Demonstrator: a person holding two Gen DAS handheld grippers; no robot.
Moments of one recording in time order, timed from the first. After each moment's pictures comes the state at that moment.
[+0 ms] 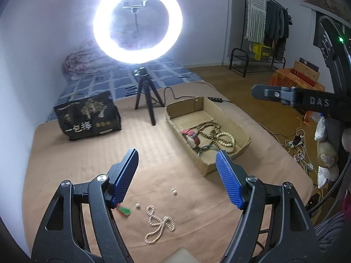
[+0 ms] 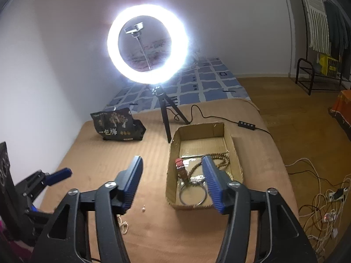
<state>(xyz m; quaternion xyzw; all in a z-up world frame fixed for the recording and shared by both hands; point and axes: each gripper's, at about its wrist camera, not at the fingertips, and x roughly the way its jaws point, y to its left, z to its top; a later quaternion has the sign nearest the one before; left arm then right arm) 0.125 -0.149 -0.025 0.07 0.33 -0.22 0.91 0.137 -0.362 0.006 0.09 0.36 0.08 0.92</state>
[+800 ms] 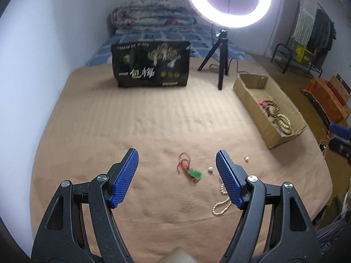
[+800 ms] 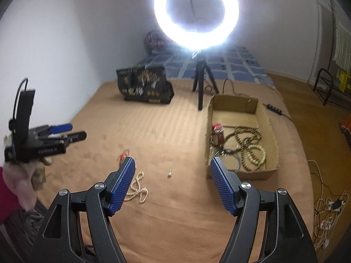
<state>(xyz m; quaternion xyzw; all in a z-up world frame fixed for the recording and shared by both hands) 0.162 -0.001 -0.092 0.01 0.43 -0.10 0.90 0.103 -0.274 -0.045 0.02 0.41 0.14 0.90</state>
